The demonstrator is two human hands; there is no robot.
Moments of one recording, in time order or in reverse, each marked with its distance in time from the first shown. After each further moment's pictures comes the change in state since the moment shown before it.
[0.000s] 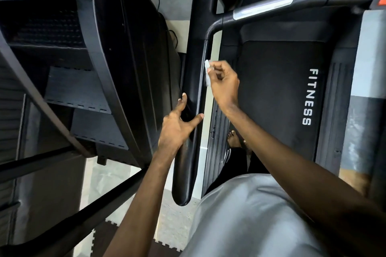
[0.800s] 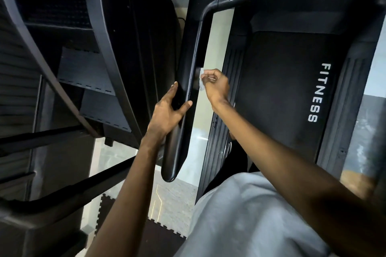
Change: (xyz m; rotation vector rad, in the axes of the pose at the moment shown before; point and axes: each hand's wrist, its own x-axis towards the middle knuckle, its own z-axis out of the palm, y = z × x) left_hand -0.021 -0.010 0.012 -0.016 0.037 0.039; right_hand -0.027 0.045 -0.003 0.042 -0.092 0.364
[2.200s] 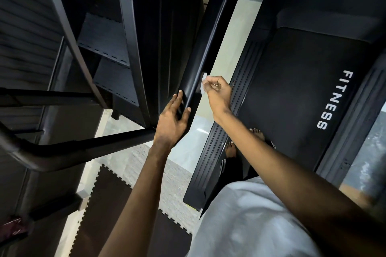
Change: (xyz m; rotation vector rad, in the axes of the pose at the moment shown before) left_hand -0.100 -0.052 0.047 0.015 0.228 -0.080; right_hand -0.089 0.045 -0.010 0.200 -0.175 0.039
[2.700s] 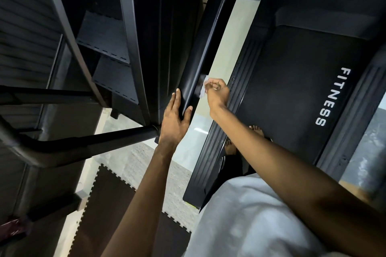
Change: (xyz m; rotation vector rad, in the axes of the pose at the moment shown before) left_hand -0.015 -0.015 0.015 0.013 0.026 0.010; right_hand -0.006 0.018 0.007 -0.035 0.133 0.117
